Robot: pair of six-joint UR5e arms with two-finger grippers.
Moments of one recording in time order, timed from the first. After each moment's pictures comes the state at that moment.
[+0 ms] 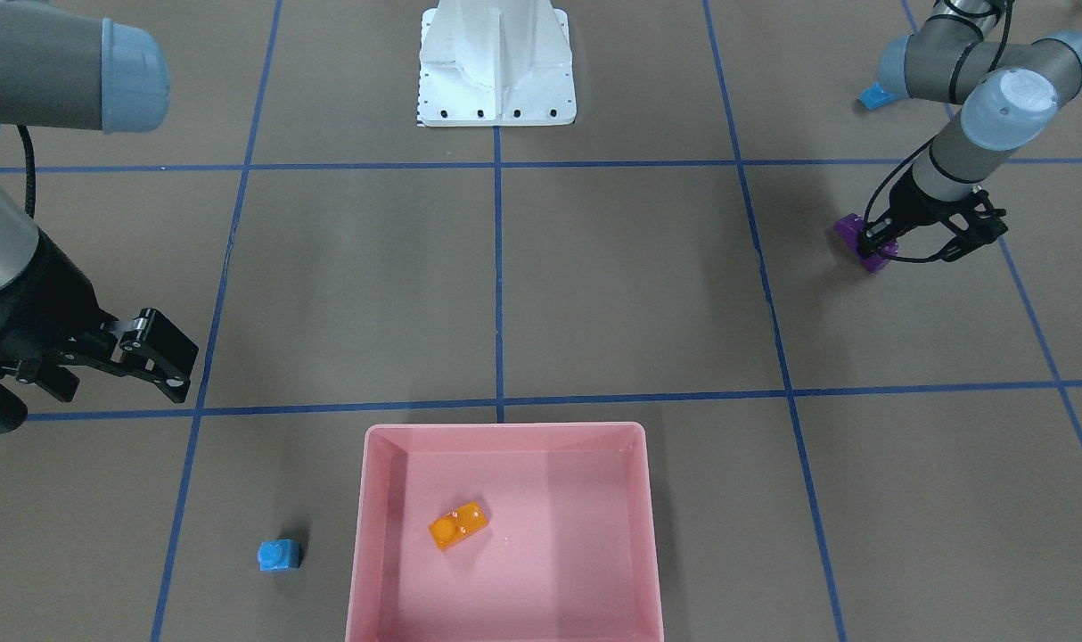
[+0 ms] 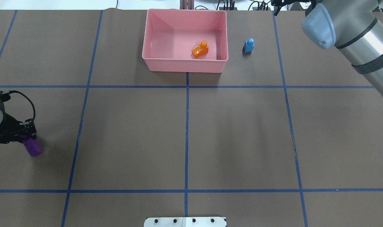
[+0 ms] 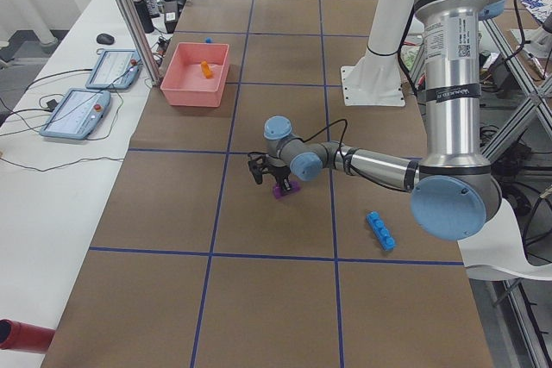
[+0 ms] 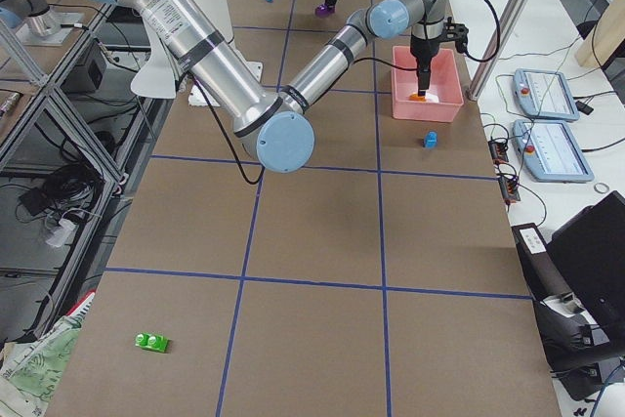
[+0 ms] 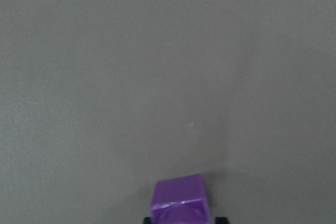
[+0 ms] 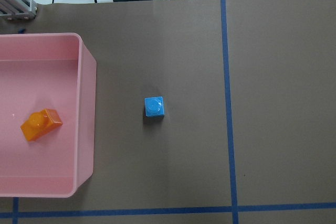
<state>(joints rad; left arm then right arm) -0.81 -1.46 -1.77 -2.03 -2.11 -1.33 1.12 -0.83 1.64 -1.81 2.16 0.74</state>
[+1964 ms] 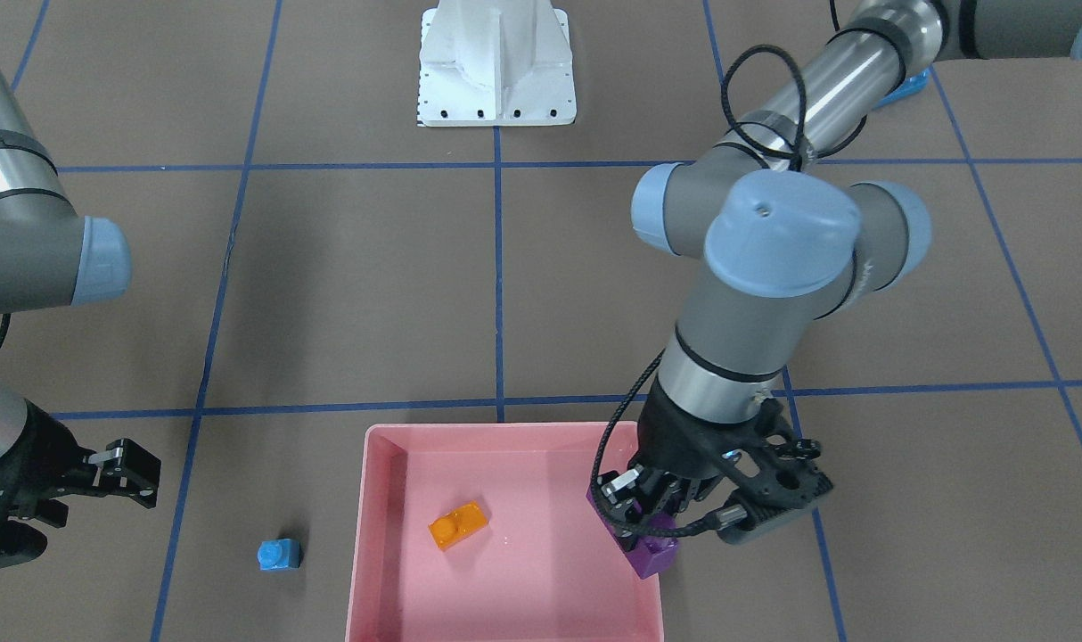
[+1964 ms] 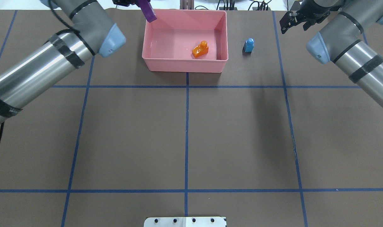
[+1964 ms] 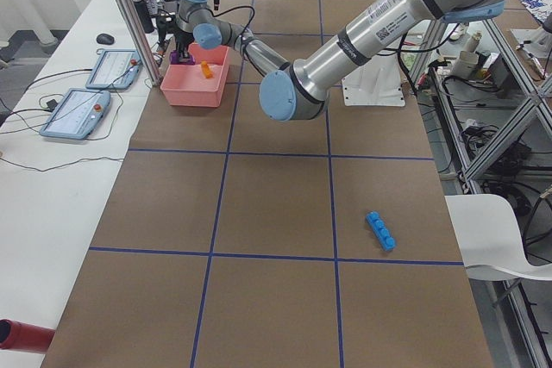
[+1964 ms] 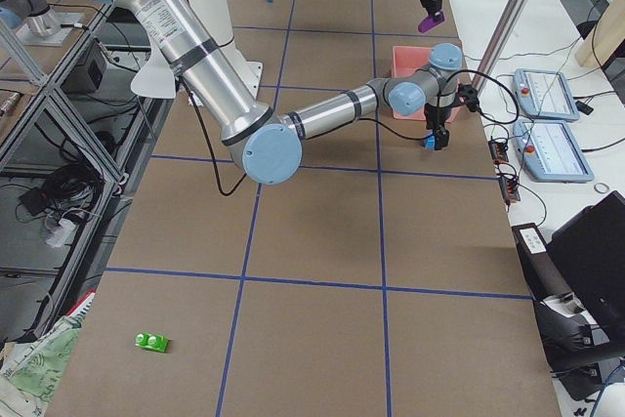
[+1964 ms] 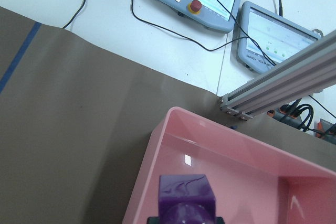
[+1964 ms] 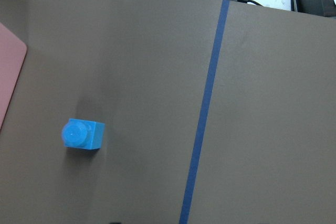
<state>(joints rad) -0.92 -2.62 -1.06 -2.02 -1.84 -1.42 1.11 -0.91 1.22 -1.28 2.16 0.55</state>
